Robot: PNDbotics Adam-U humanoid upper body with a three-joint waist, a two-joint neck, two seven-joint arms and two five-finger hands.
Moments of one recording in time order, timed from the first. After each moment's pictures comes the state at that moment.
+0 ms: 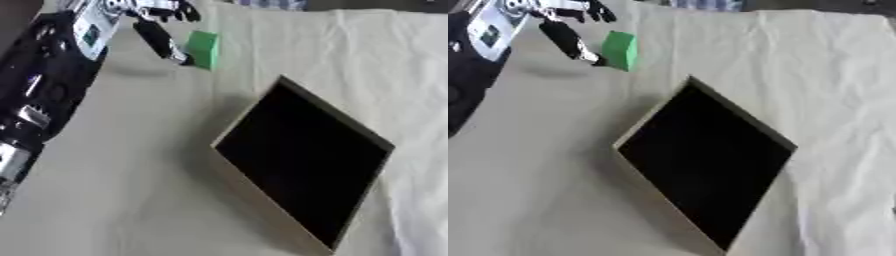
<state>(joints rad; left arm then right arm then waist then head) -1.31 0.46 -0.26 -0.91 -0.81 -0.15 -0.80 -0.32 -0.28 -0.06 -1.99 0.07 -0.34 -0.39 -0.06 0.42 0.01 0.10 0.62</state>
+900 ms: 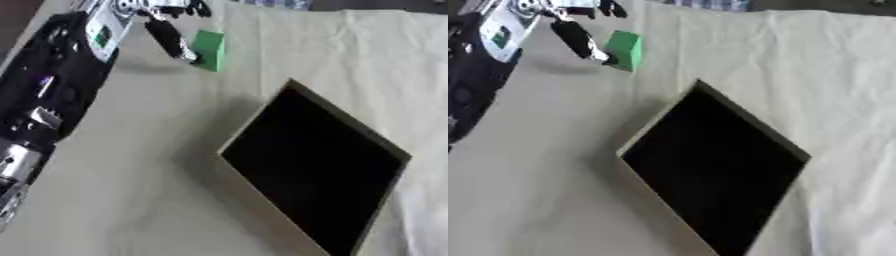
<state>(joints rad) -1.37 0.45 -0.25 -0.92 -0.84 -0.14 -0.72 -0.33 -0.25 -0.05 -1.99 0.06 -0.32 -0.39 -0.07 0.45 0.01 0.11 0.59</state>
